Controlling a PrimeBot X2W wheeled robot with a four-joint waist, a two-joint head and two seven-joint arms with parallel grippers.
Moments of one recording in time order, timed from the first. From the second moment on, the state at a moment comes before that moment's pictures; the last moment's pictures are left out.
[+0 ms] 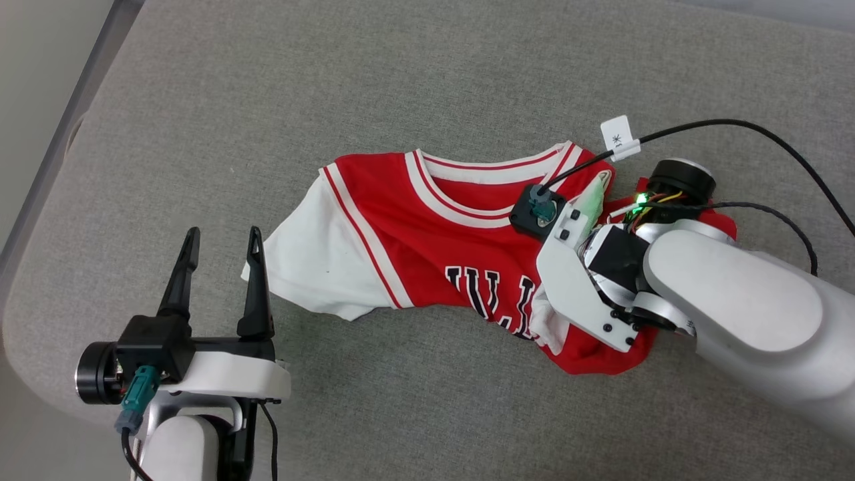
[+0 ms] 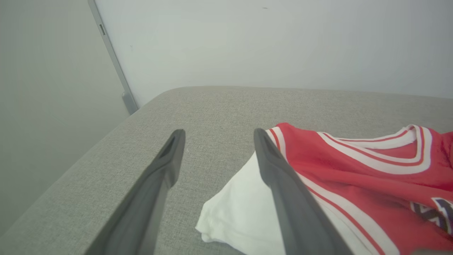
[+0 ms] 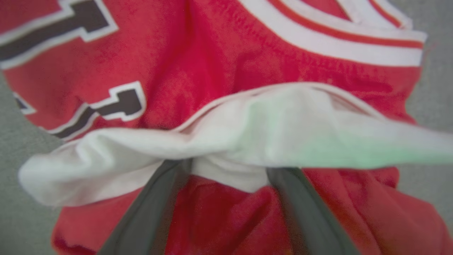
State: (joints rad) left arm -0.17 0.08 0.00 0.04 -0.12 0.00 -0.26; right arm -1.07 -0.46 1.25 0.37 0.68 0.13 0.87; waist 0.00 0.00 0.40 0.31
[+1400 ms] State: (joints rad) left arm 0.00 0.08 0.10 0.05 -0.04 -0.03 -0.26; right arm -0.51 -0.55 0.43 0.48 0.50 0.13 -0.11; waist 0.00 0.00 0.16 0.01
